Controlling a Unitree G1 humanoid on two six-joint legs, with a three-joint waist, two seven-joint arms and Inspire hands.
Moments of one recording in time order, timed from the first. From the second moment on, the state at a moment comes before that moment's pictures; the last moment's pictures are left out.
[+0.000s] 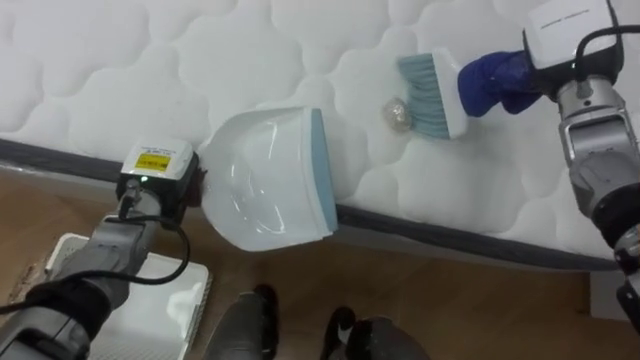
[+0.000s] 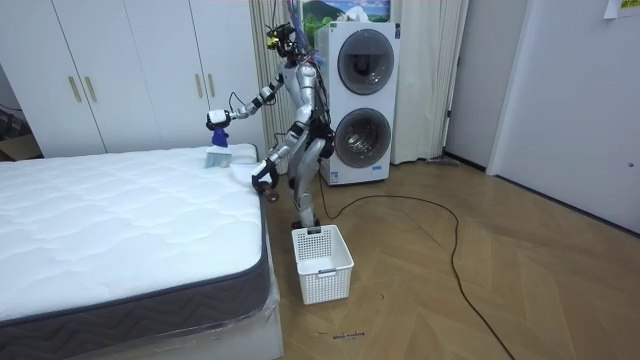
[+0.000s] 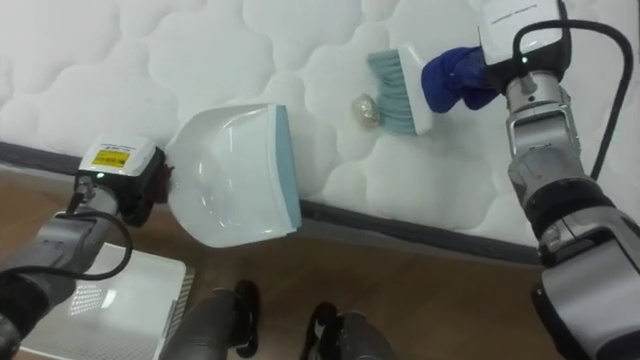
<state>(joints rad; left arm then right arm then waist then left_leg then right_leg) -0.54 0.51 -0.53 0.93 0.95 0.04 0.23 -0.82 -0.60 0.53 1.07 -1.27 0.26 -0.48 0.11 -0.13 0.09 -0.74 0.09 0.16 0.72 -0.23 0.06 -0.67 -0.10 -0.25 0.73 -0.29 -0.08</state>
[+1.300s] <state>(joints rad) -0.64 0.63 -0.51 1.00 0.94 0.14 0.05 -0.79 -0.60 0.58 0.96 -1.24 0.25 -0.35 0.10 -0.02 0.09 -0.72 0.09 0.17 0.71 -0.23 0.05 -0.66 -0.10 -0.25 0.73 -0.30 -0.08</state>
